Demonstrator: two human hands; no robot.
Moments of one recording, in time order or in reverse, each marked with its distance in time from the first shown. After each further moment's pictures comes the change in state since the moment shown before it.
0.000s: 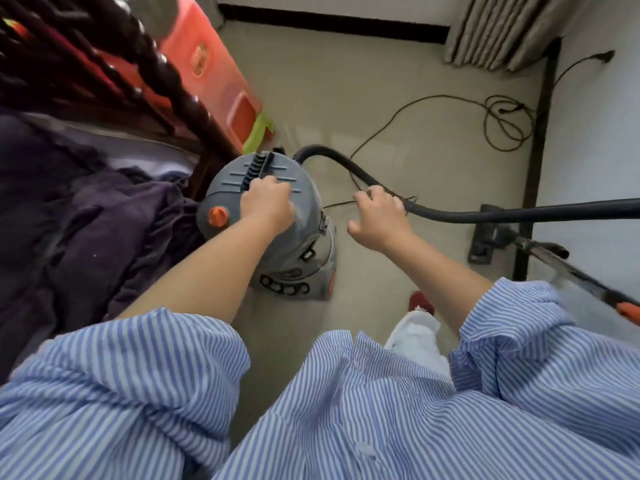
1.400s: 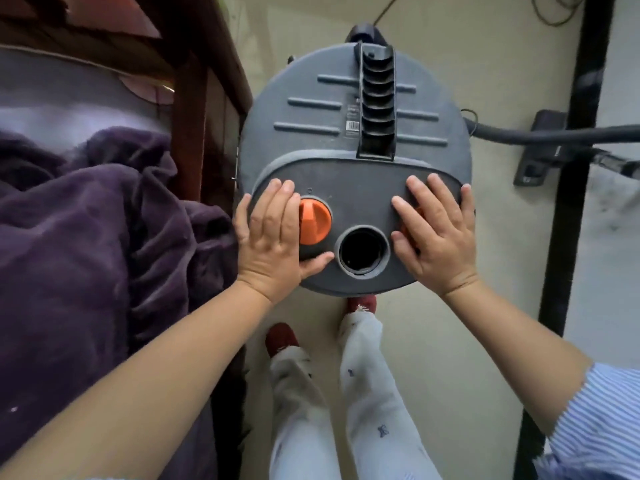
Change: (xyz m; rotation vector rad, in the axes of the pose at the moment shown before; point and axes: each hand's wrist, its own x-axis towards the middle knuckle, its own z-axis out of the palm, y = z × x) left_hand 0.192 -0.268 0.255 -0.192 0.711 0.644; right_hand 0.170 -0.108 0.265 -0.299 0.725 -0.205
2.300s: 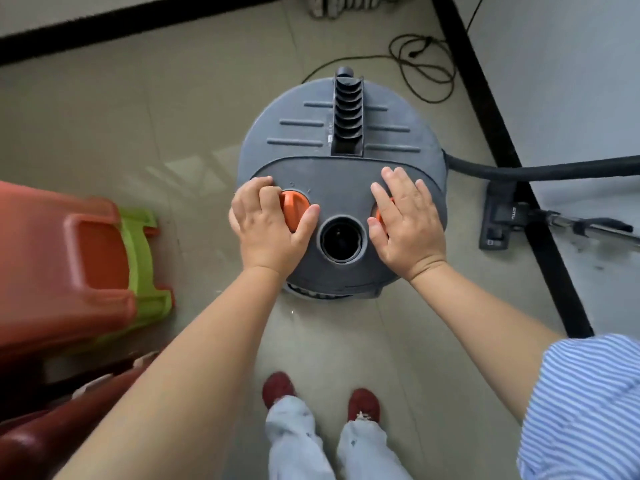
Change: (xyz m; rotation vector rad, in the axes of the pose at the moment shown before) left_hand 0.408 0.069 0.142 -0.371 -0.309 -0.272; right_hand 0.188 0.277 0.069 -0.193 0.105 0.410
